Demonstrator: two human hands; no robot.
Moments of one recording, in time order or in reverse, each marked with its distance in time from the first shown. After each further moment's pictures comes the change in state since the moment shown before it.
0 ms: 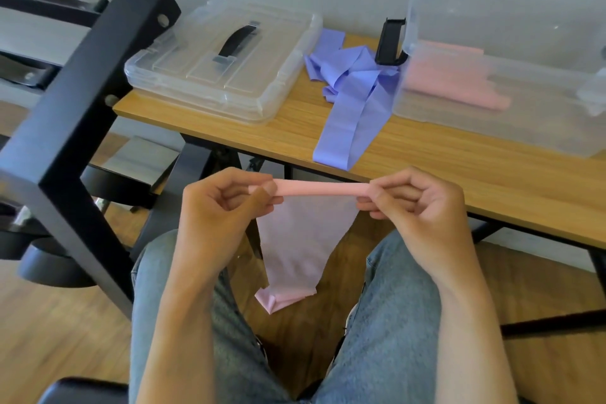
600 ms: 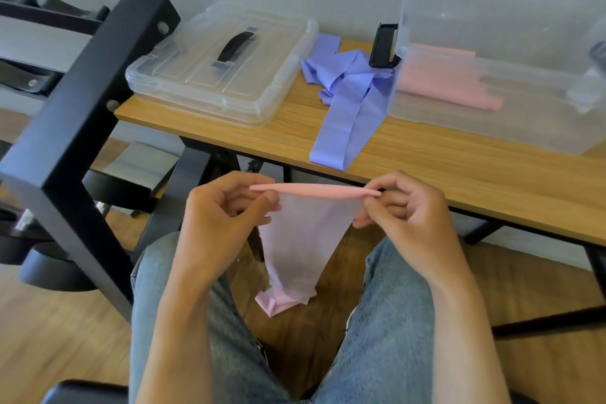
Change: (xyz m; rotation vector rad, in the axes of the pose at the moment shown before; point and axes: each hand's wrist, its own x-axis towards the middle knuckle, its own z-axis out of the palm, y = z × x) left_hand -0.005 0.000 0.000 0.138 -0.041 0.021; right_hand -0.006 0.003 -0.004 -0.178 -0.081 0.011
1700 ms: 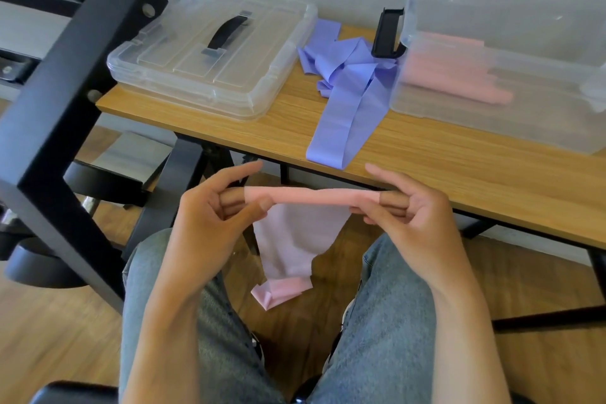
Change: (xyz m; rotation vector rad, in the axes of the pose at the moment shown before) left_hand 0.007 -0.014 -0.001 -0.047 -0.062 -0.042; right_hand 0.011 0.021 -0.001 0.103 -0.021 0.049
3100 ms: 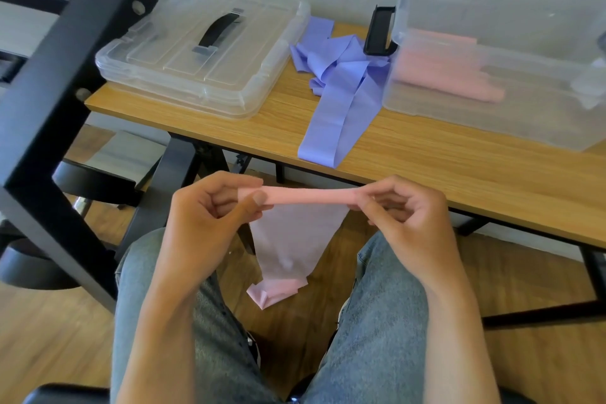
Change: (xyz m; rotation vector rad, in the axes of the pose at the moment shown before) left_hand 0.000 0.002 0.008 -0.045 0.035 0.003; right_hand -0.003 -0.002 -0.003 -0.085 0.053 -0.097
